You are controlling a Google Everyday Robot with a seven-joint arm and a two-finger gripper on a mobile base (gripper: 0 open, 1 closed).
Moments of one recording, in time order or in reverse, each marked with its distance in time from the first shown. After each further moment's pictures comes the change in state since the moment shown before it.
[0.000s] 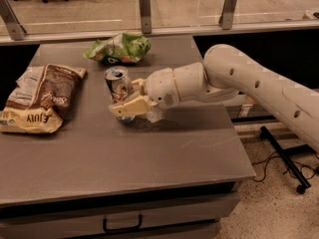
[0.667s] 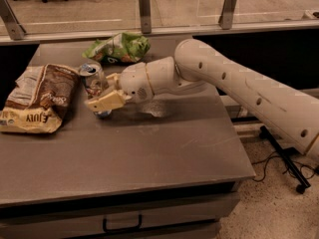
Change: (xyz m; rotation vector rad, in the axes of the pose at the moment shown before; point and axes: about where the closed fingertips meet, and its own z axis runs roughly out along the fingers) arm -0.018 -0.022 0.057 -0.037 -0.019 -0.055
